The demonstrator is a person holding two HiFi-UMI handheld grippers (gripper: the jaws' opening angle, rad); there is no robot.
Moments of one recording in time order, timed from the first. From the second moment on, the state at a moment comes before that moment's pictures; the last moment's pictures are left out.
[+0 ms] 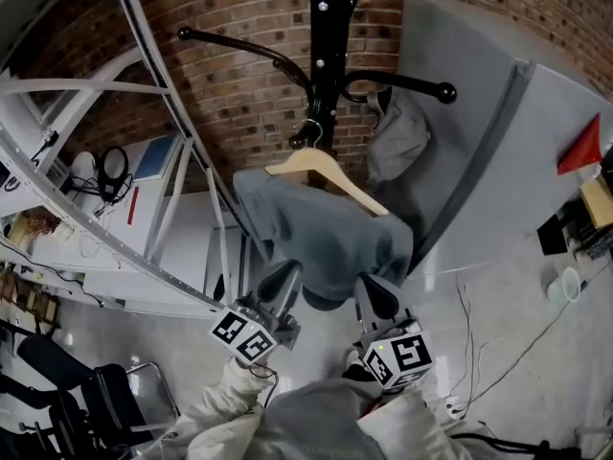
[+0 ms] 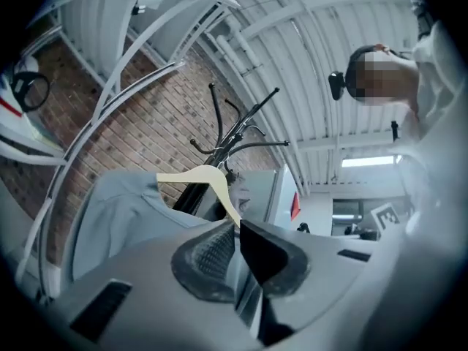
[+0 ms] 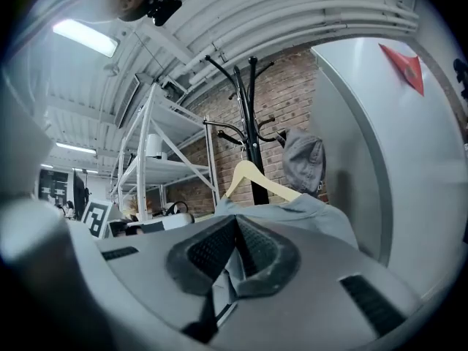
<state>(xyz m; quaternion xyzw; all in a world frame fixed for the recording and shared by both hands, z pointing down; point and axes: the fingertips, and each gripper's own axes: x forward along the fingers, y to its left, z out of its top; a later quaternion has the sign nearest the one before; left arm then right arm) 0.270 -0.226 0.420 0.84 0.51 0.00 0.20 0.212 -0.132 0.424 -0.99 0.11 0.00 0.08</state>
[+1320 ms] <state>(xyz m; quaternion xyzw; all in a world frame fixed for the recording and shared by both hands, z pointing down) 0.115 -0.284 0.458 0.84 0.53 0.03 0.10 0.070 -0.212 0.451 -0.99 0.06 -0.05 0.07</state>
